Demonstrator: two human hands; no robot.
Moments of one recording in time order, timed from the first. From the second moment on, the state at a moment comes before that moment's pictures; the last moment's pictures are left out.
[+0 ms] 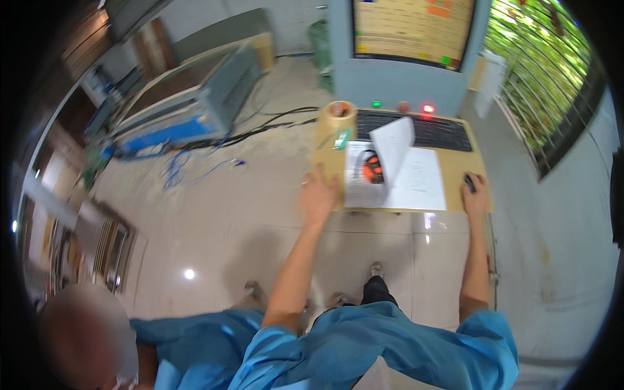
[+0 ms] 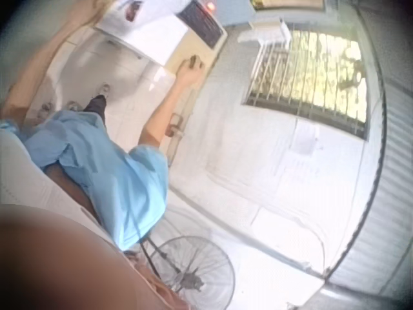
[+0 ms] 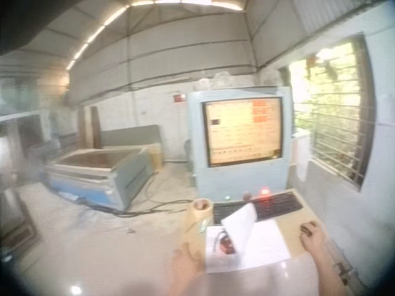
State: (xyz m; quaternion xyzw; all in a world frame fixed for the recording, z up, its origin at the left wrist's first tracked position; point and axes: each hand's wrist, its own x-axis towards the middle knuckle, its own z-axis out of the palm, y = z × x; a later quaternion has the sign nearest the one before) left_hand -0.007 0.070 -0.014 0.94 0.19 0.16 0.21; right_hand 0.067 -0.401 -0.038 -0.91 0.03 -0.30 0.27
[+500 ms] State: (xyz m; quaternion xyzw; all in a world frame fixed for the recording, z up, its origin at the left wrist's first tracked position) left_hand -0.004 0.071 -0.020 0.94 0.19 0.17 0.22; right_hand 0.063 -0.400 -0.035 -0.90 0.01 -0.30 0.31
